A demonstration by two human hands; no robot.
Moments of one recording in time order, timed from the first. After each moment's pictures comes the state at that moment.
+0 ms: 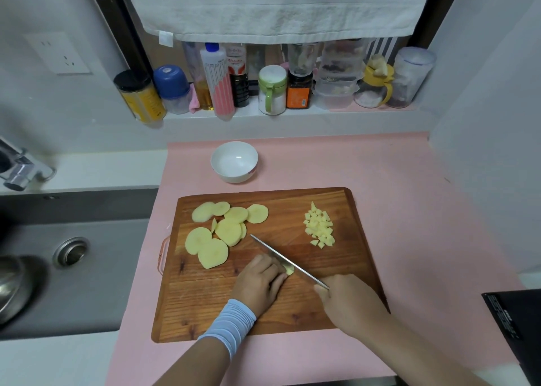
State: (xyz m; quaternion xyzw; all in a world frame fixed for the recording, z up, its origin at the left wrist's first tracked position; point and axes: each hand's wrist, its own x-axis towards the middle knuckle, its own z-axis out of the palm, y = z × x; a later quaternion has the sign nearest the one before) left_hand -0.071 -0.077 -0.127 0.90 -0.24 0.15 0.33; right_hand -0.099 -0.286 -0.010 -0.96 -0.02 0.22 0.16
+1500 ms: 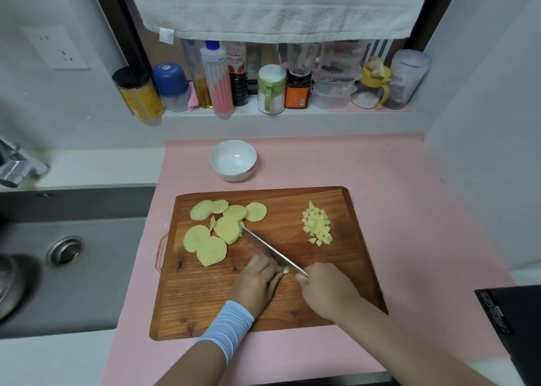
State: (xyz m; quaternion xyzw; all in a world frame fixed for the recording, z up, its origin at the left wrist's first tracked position) left_hand -0.077 -0.076 -0.137 0.90 -0.23 0.17 0.33; right_hand -0.084 -0.253 -0.014 -0.95 0.01 0.24 0.20
